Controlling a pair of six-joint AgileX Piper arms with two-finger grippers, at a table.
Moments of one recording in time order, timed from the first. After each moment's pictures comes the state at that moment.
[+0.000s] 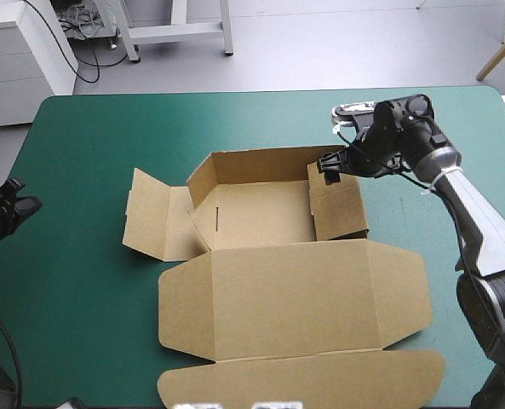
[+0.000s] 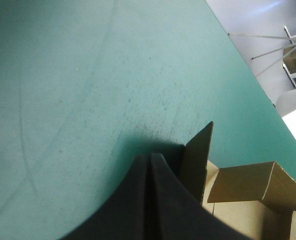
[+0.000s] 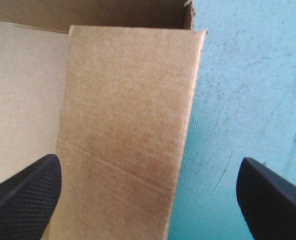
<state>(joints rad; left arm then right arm) 0.77 1.42 -0.99 -1.07 1.01 0.52 0.28 1.80 -1.73 0.06 1.16 0.05</state>
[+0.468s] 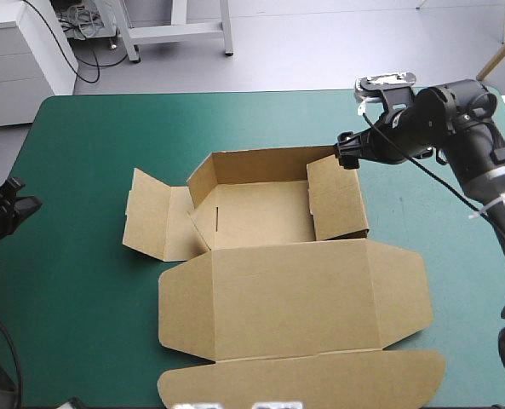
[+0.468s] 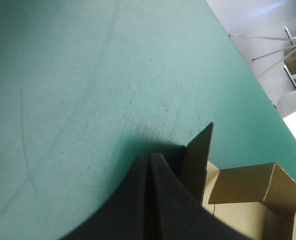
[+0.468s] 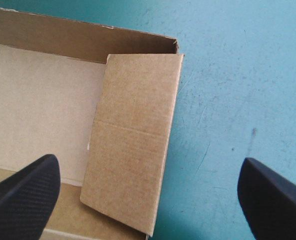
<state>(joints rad) 0.77 1.42 -0.99 -1.07 1.01 0.52 0.28 1.57 -1.76 0.04 1.24 0.06</state>
